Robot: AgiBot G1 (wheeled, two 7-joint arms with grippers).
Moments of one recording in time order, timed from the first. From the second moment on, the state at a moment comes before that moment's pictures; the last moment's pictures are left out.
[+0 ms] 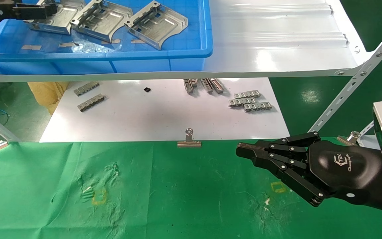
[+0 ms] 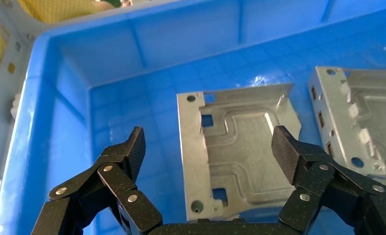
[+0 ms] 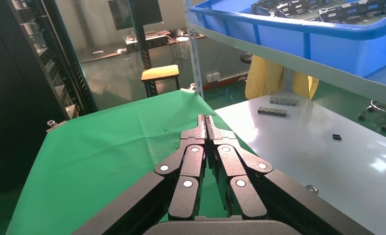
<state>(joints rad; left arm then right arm) -2.04 0.98 0.57 -0.14 1.44 0.83 -0.25 1.04 -0.54 -0.37 1.18 -0.61 -1.39 0.11</state>
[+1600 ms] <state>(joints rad) -2.04 0.99 0.52 -0.07 1.36 0.82 -0.13 1.04 -0.54 -0.37 1.18 -0.61 -1.39 0.11</state>
